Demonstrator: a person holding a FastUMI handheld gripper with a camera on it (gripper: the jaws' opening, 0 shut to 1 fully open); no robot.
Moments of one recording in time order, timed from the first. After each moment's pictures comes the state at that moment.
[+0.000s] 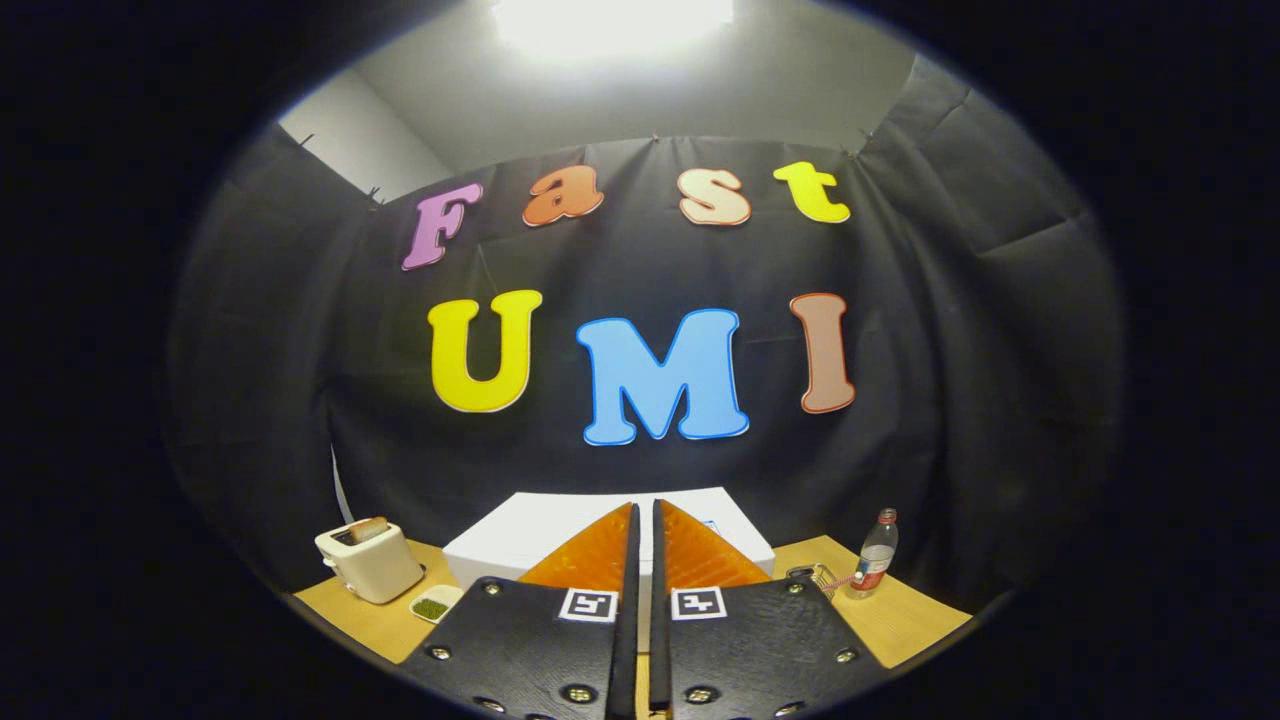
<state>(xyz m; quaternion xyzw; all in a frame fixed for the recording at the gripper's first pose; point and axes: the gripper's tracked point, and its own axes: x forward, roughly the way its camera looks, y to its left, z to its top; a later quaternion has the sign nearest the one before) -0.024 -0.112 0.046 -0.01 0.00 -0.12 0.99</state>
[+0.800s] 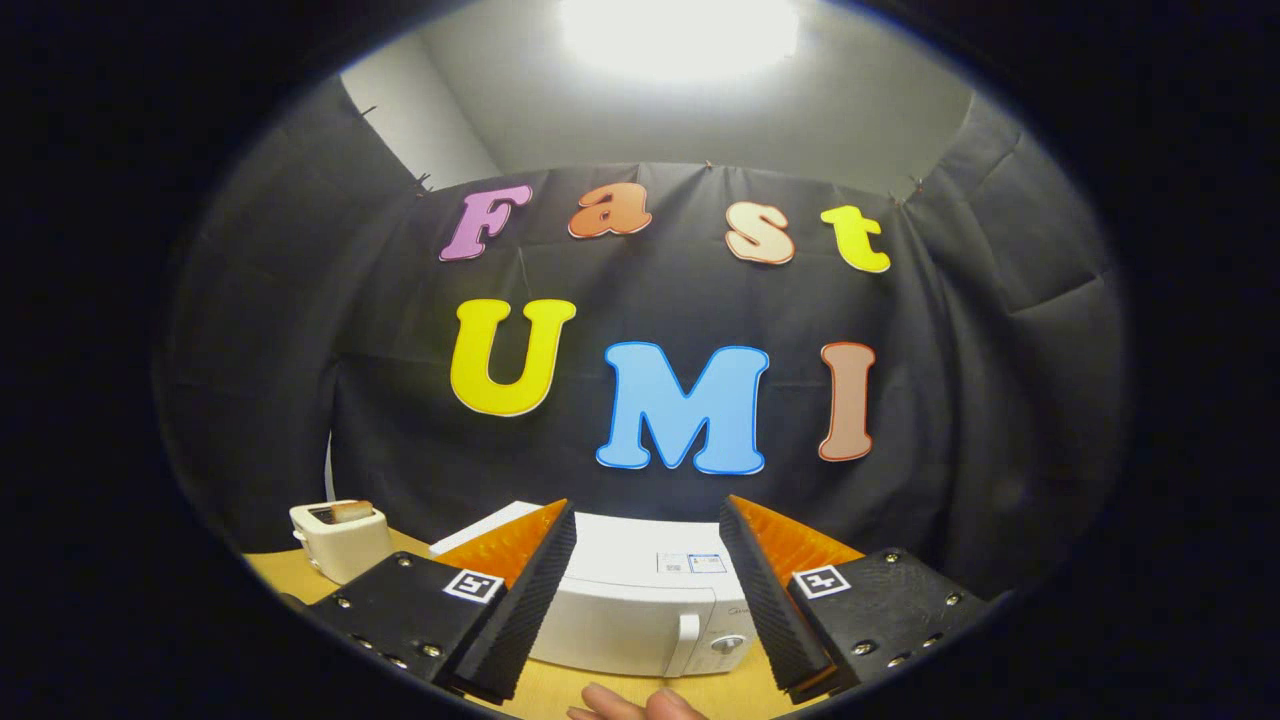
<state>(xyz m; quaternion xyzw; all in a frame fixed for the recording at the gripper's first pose) 0.001 -0.081 0.038 -0.11 -0.04 -0.07 0.99</state>
